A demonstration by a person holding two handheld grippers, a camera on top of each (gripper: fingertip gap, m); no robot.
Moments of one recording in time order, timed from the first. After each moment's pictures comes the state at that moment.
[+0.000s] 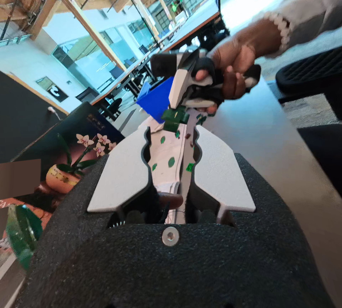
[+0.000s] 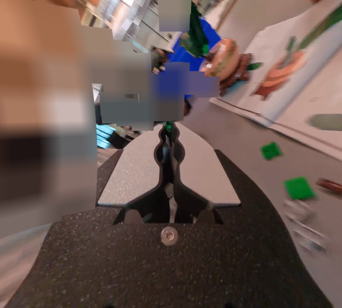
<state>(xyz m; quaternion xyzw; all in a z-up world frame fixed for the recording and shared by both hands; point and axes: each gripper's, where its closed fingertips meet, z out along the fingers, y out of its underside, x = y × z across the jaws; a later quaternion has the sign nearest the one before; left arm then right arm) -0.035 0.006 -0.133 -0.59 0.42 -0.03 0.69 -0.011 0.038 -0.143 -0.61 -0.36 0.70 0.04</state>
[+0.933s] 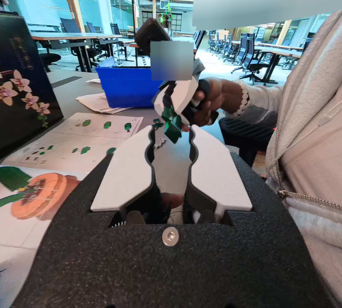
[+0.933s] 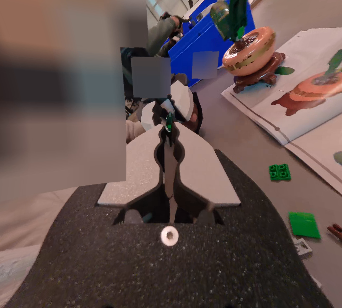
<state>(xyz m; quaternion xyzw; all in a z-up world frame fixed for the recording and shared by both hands) -0.017 0.003 -0.152 -0.67 0.27 -0.30 0.63 -0.013 0.007 -0.147 -0.53 -0.49 0.68 0.08</state>
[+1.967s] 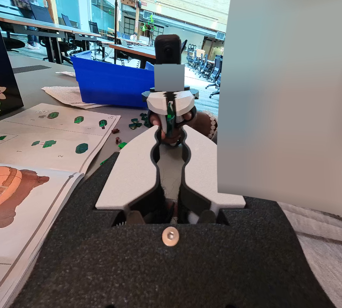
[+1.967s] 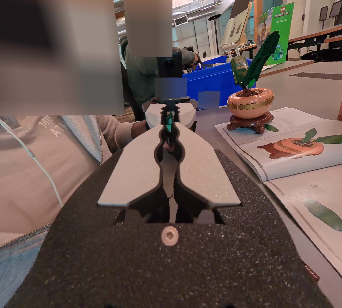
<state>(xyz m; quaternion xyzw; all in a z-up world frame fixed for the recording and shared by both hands) -0.008 -0.012 -0.155 -0.65 0.24 -0.39 0.61 -0.002 0.000 -0.147 -0.38 -0.54 0.71 0.25</state>
